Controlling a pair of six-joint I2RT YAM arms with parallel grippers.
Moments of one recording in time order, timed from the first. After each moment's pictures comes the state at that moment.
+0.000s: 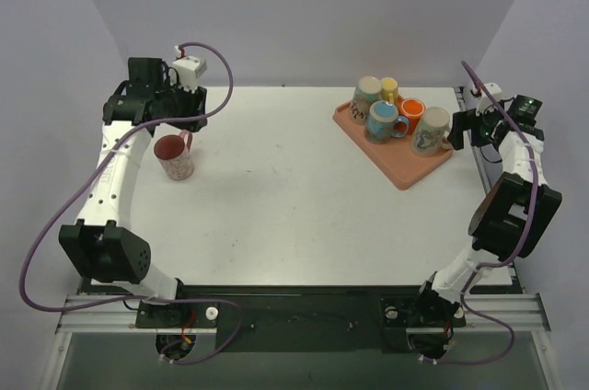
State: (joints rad) left arm -0.05 1.57 1.70 -0.87 0.26 0.23; right arm -0.48 1.72 1.34 -0.38 -0.52 -0.55
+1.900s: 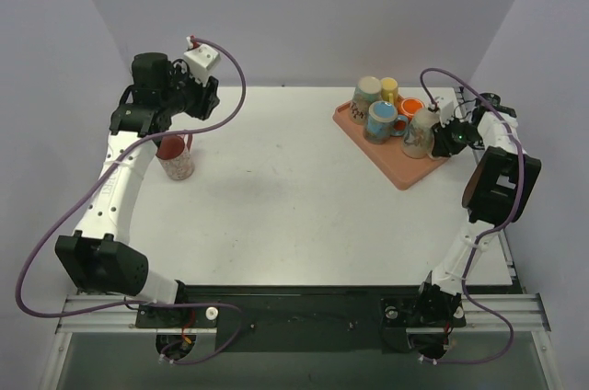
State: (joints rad) left arm -0.13 1.47 1.61 -0.56 0.33 0.34; right arm -0.35 2.07 1.66 -0.85 -0.52 -1.02
